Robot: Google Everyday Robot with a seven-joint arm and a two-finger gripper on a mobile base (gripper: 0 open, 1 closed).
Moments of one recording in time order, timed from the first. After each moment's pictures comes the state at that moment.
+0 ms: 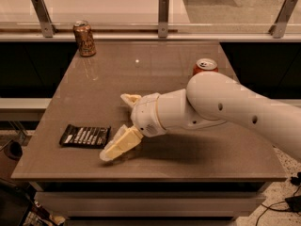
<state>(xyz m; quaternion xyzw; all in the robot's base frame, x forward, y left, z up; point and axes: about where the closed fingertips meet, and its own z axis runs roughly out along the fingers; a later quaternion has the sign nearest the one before) 0.477 0.095 0.828 -0.56 0.65 0.31 0.42</state>
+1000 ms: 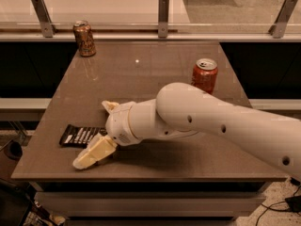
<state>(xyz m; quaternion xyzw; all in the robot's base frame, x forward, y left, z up) 0.464 0.151 0.816 -0.55 0.66 0.30 0.42</state>
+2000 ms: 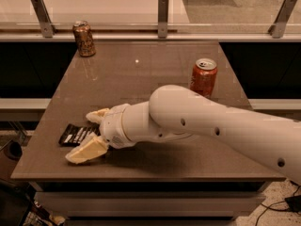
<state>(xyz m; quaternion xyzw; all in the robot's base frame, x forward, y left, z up) 0.455 0.163 0.812 -0.55 0.66 0.30 0.41</state>
